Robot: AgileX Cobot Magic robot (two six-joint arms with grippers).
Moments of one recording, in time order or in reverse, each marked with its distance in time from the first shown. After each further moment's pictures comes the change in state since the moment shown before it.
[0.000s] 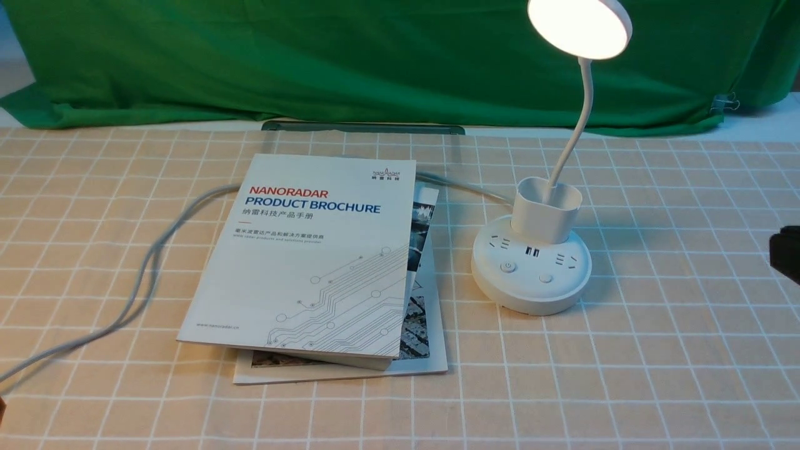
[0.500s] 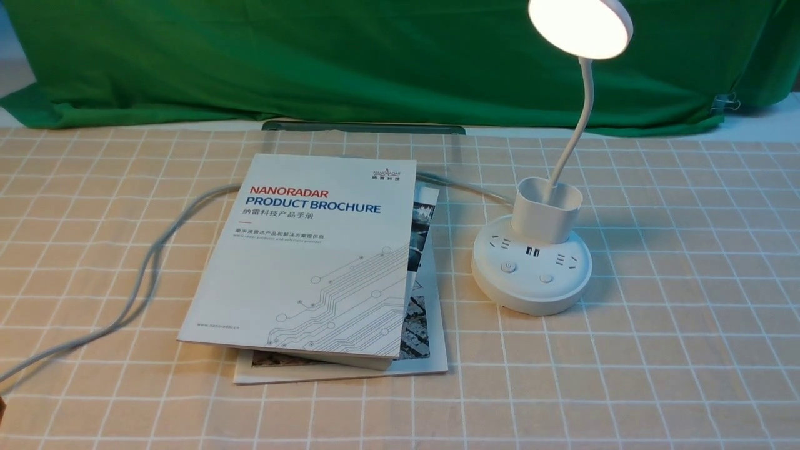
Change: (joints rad) right arm -0.006 -0.278 0.278 -0.051 -0.311 0.000; left arm 0.000 0.000 0.000 0.000 0.000 0.000
